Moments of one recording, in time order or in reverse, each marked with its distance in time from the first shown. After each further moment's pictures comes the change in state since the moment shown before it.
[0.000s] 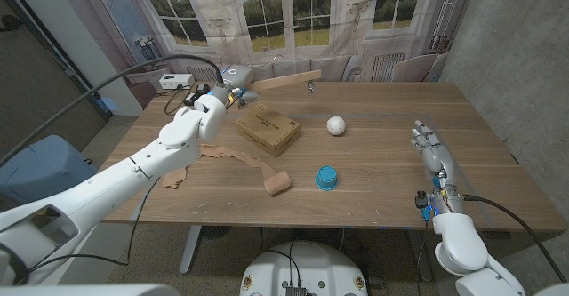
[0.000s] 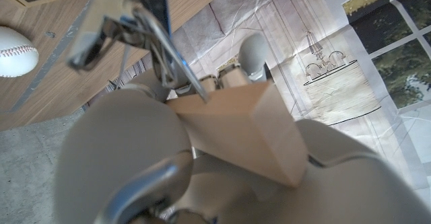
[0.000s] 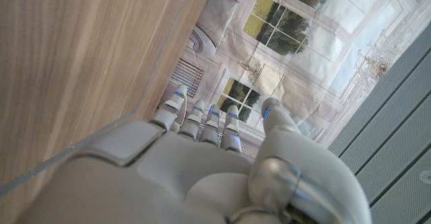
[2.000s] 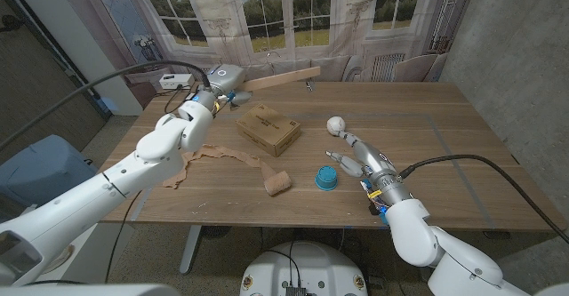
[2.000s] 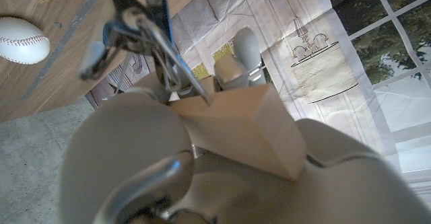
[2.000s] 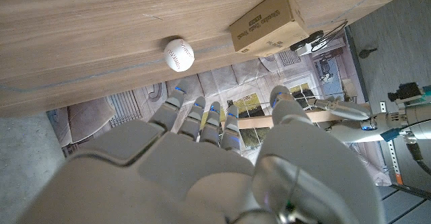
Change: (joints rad) left arm 0.182 0.084 -0.153 -0.149 0.009 -0.011 0.048; left_hand -0.027 0.025 -0.092 0.006 -0.108 -0.073 -0.017 0.101 0.069 -0.114 0.007 -0.011 -0.005 -0.075 -0.001 -0.151 -0.068 -0.082 0.025 0.001 -0.211; right arm 0.220 -0.304 -0.451 -0.427 -0.559 -0.853 0.140; right_hand 0.090 -0.089 0.002 0.000 -0.009 -0.014 0.013 -0.001 0.005 0.002 0.004 -0.006 0.000 0.019 0.001 -0.008 0.000 0.028 -0.003 0.001 -0.002
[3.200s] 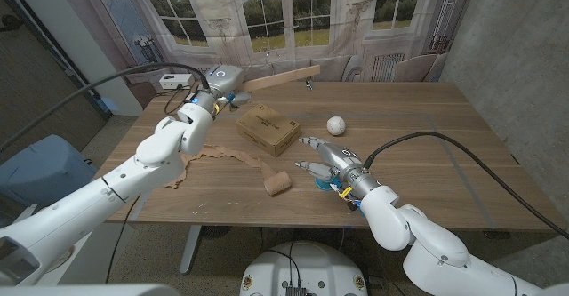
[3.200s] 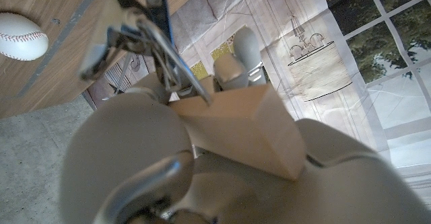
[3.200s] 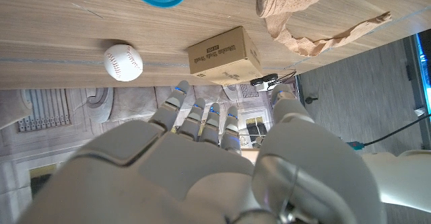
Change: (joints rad) left arm 0.023 -0.009 -0.009 -0.025 0.016 0.027 0.002; left_hand -0.004 0.004 -0.008 -0.008 0.000 -0.009 0.005 0.019 -0.021 0.000 -0.003 0.000 0.000 0.023 -0.006 -0.034 0.015 0.000 0.000 0.015 -0.038; right arm 0.246 -0.005 -0.236 0.044 -0.208 -0.024 0.264; right_hand 0.022 -0.013 0.000 0.000 -0.004 -0.021 -0.011 -0.004 0.000 -0.024 -0.009 -0.005 0.005 -0.016 -0.002 -0.008 0.000 0.000 0.000 -0.010 0.000
